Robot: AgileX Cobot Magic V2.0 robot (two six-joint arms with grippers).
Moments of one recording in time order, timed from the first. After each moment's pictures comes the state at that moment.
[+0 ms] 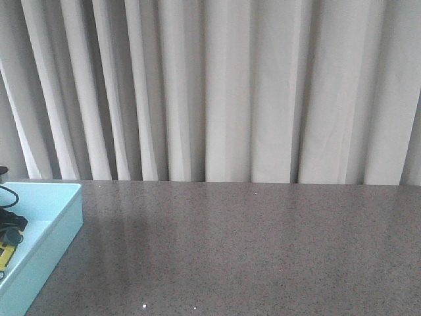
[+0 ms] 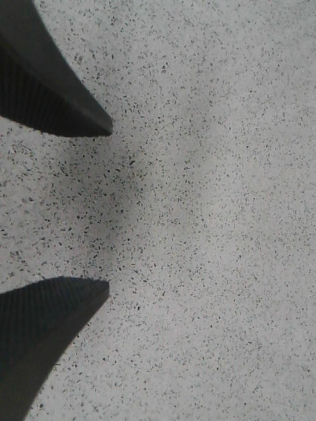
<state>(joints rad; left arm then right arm) 0.28 2.11 -1.91 -0.23 1.06 0.38 0.05 0.73 -0.61 0.04 0.75 -0.06</state>
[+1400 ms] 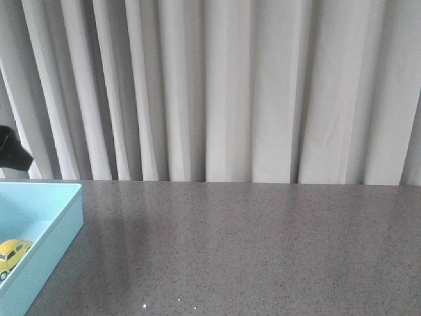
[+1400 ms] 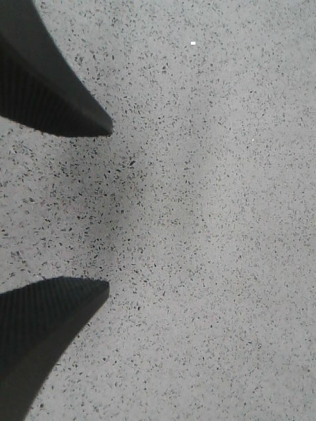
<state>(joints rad) 0.12 1.62 -1.91 -0.34 1.25 0.38 0.05 0.73 -0.61 0.04 0.75 -0.06</state>
